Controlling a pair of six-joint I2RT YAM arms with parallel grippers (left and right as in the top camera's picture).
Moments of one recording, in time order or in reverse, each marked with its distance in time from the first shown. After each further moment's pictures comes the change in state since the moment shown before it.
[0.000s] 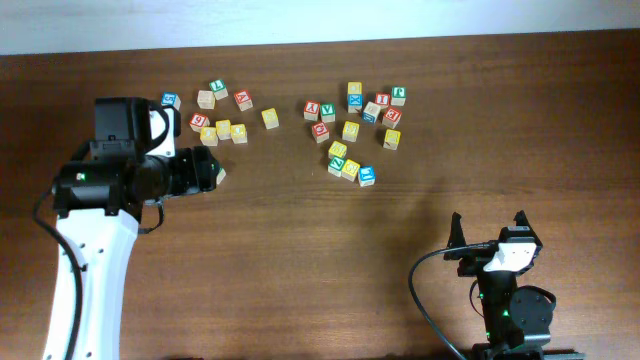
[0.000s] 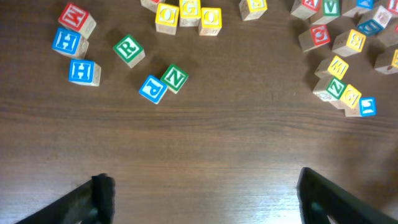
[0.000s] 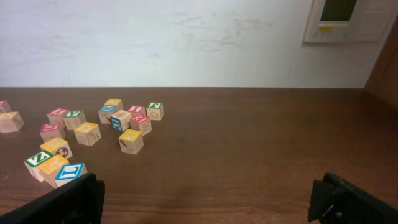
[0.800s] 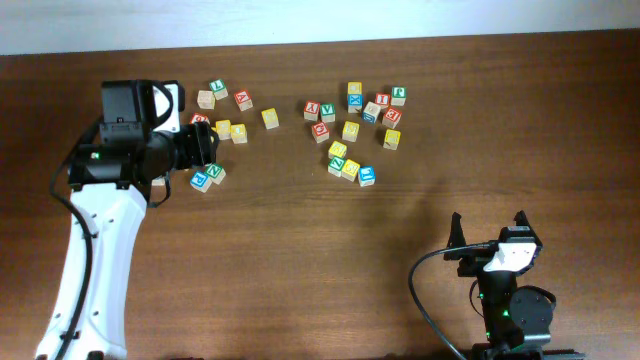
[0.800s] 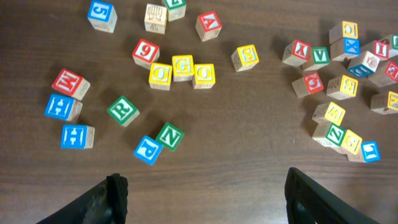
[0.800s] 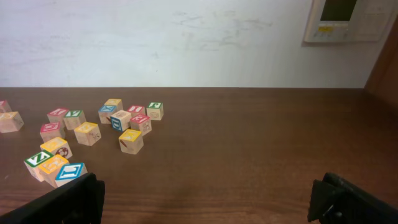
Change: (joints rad) left arm 0.000 0.104 0.000 0.229 0.011 0.032; right arm 0.000 0.000 0.000 0.000 0.000 0.000
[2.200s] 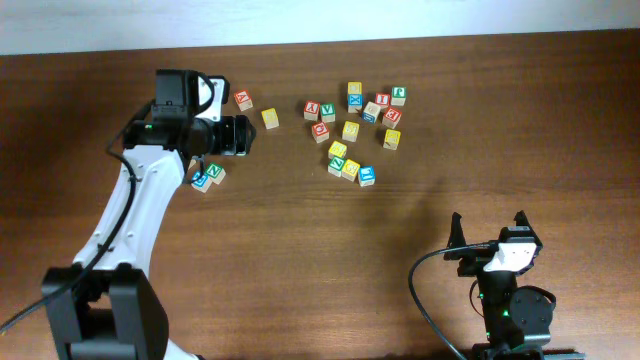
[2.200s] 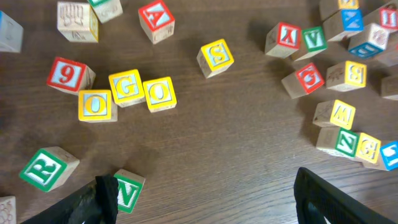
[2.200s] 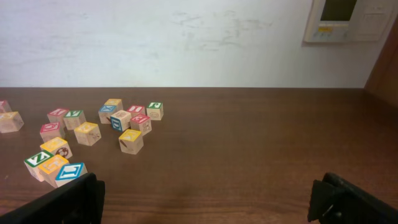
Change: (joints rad) left arm -0.089 0.254 0.000 0.206 0.059 0.066; right arm 0.000 0.000 0.000 0.000 0.000 0.000
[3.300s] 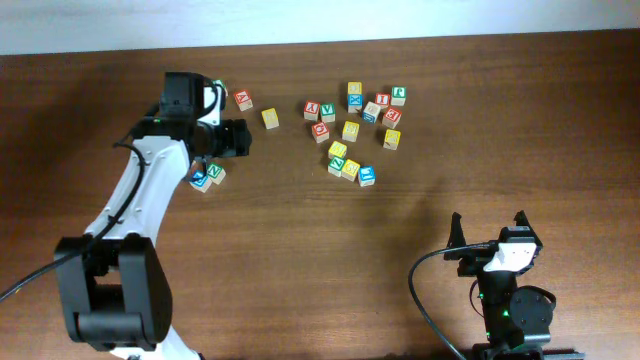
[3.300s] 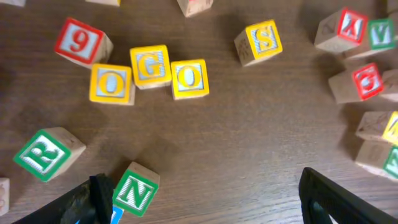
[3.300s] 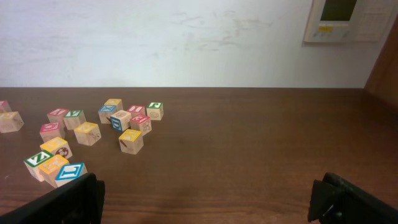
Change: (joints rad) left arm 0.023 0.099 0.028 -0.013 -0.048 -0.079; right arm 0.000 0.000 0.000 0.000 0.000 0.000
